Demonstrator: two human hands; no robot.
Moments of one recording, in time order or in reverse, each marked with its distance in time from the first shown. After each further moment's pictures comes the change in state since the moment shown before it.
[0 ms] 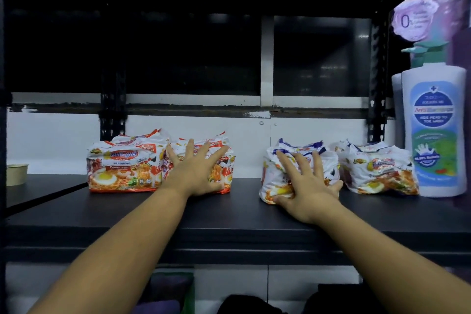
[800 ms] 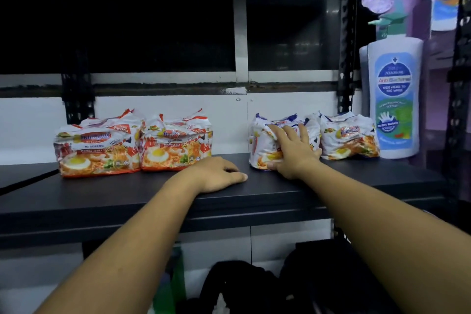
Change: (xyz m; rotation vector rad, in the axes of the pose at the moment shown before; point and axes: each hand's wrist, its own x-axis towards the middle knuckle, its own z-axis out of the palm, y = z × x) left_hand -0.054 0.089 -0.032 -0.477 -0.414 0.159; right_hand 0.020 0.036 0.006 0.041 0.029 0.084
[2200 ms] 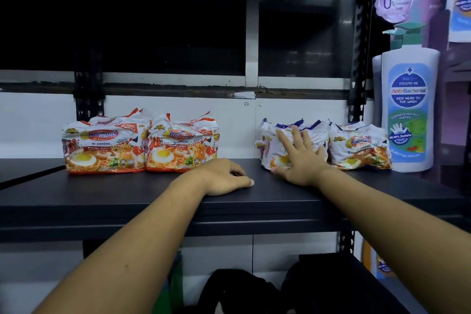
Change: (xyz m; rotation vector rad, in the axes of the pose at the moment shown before) left_hand 0.012 -0.008 0.004 -0.079 0.030 0.001; right_hand 0.026 0.021 0.012 -0.107 -0.060 -0.123
